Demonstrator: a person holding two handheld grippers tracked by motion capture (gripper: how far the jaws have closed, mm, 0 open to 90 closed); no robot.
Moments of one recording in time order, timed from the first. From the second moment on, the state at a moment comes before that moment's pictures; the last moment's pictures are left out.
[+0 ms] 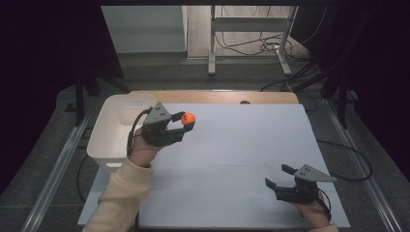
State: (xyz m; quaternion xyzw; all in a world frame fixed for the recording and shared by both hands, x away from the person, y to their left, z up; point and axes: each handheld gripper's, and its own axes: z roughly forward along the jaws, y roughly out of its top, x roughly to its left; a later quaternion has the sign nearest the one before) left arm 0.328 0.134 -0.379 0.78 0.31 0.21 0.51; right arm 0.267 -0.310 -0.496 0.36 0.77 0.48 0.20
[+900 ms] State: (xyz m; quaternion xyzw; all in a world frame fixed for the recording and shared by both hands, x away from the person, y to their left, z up) left arm 0.337 0.173 -0.376 0.75 0.36 0.23 0.51; right arm 0.266 -0.310 -0.496 0.36 0.77 0.48 0.20
